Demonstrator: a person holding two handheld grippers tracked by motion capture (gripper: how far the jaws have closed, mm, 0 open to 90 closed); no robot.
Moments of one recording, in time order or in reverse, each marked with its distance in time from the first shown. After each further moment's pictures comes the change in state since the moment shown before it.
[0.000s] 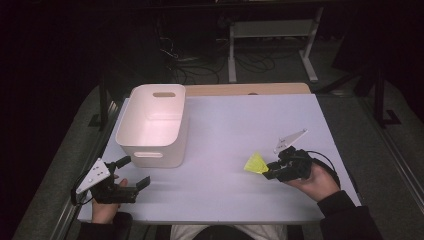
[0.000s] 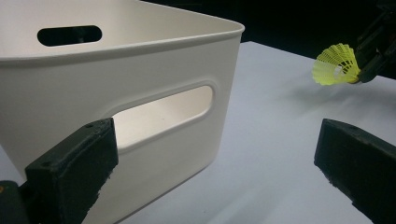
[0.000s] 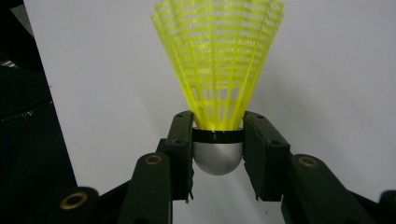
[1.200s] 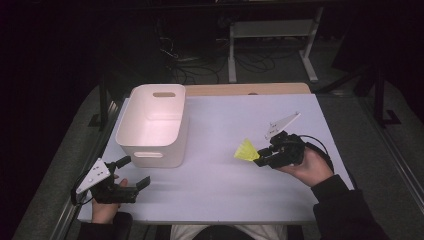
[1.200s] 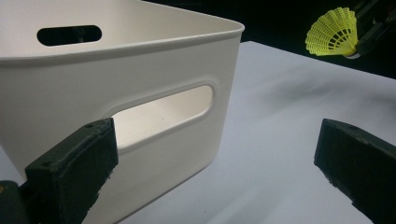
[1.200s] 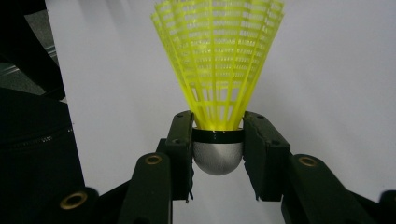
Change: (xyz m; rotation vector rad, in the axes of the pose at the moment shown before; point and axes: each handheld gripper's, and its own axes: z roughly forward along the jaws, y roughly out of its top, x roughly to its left) left arm 0.000 0.000 0.000 0.002 -0.001 0.000; right arm 0.004 0.050 -0.018 -0.039 0.016 -0.078
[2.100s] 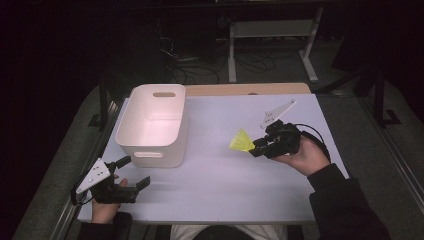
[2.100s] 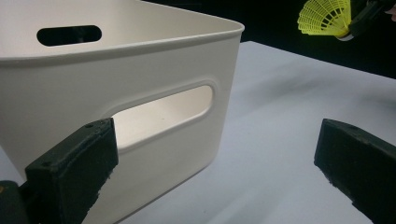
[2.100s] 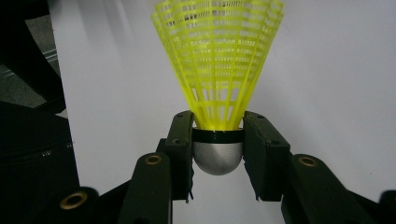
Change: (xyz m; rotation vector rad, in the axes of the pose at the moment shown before) left arm 0.000 0.000 0.000 0.001 -0.001 0.001; right arm -0.006 0.028 -0.008 -0.016 -0.002 -0.037
